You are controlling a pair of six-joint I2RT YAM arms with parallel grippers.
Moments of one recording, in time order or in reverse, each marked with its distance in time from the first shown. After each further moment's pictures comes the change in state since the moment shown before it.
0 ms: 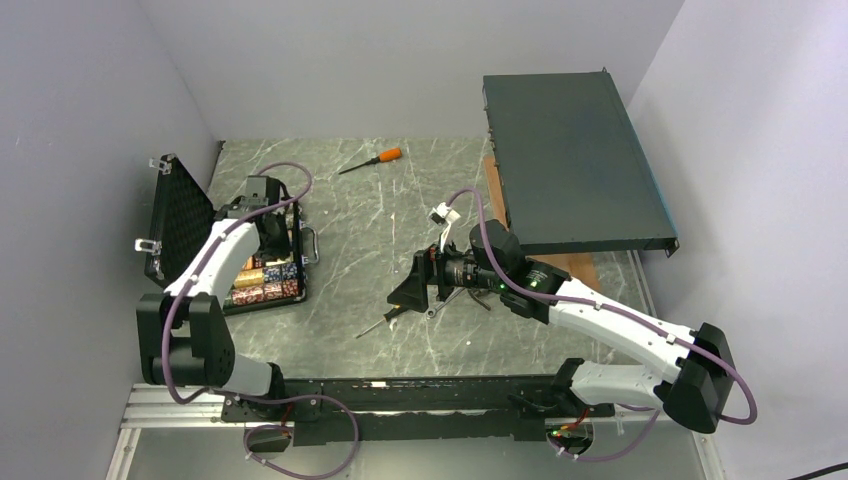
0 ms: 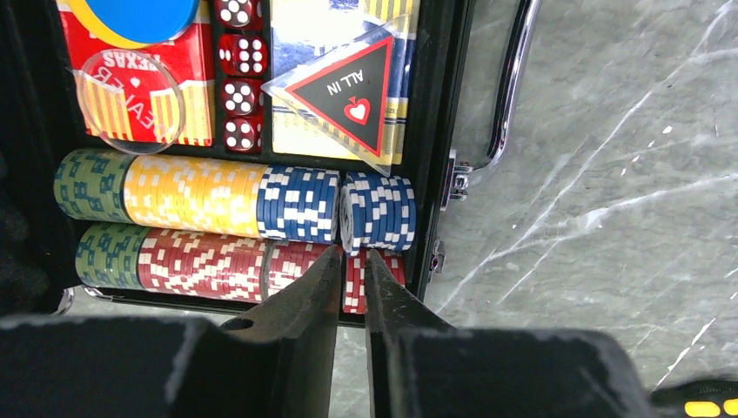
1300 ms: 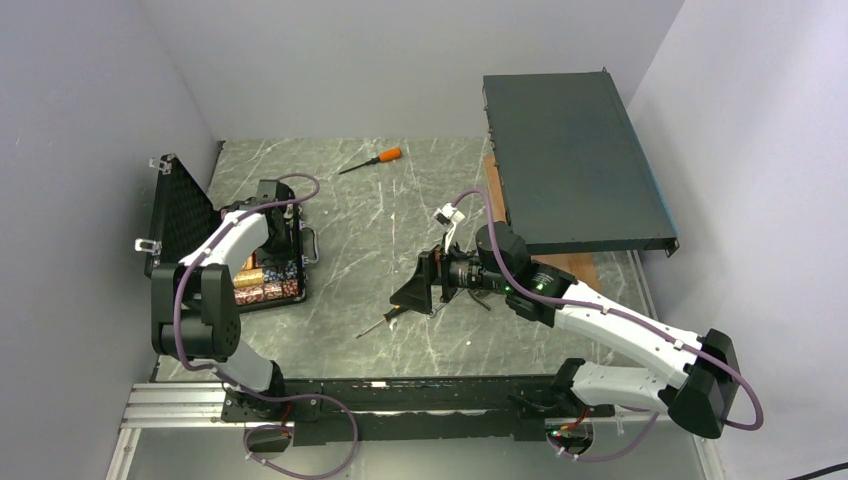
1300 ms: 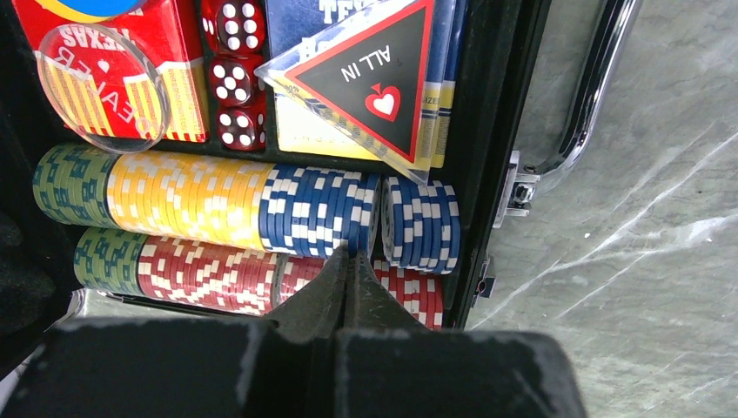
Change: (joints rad) left arm 0.000 0.141 0.009 -0.032 -0.044 0.041; right arm 0.000 -0.039 -0.013 0.001 -0.003 0.004
